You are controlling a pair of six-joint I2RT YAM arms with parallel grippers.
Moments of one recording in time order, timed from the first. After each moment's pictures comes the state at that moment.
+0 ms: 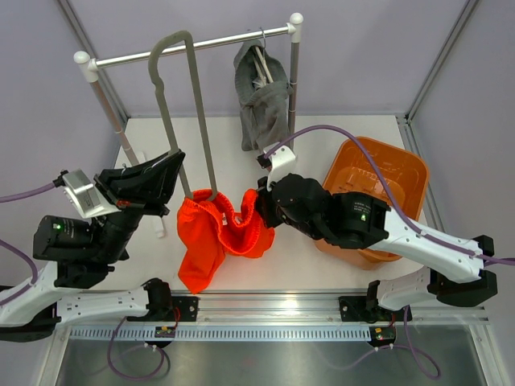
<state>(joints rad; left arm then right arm) -1.26 0.61 1.11 0.19 -0.42 0.20 1.29 1.34 1.64 -0.81 0.49 0.49</state>
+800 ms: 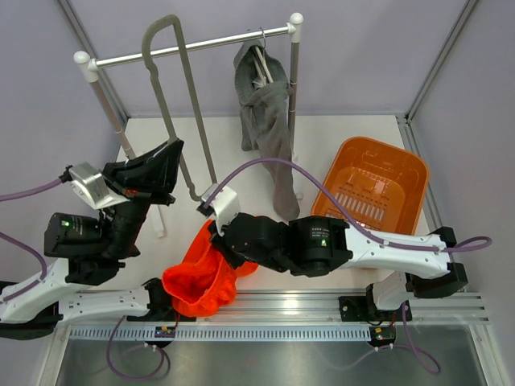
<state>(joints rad) -1.26 0.66 1.09 0.32 -0.52 0.27 1.54 1.55 1.82 -0.80 0.42 0.38</state>
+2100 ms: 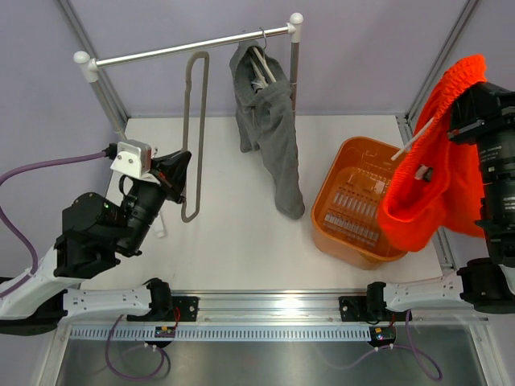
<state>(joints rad) -1.26 0.77 1.32 -0.29 -0.83 0.10 1.42 1.04 1.92 0.23 1.12 -0.85</state>
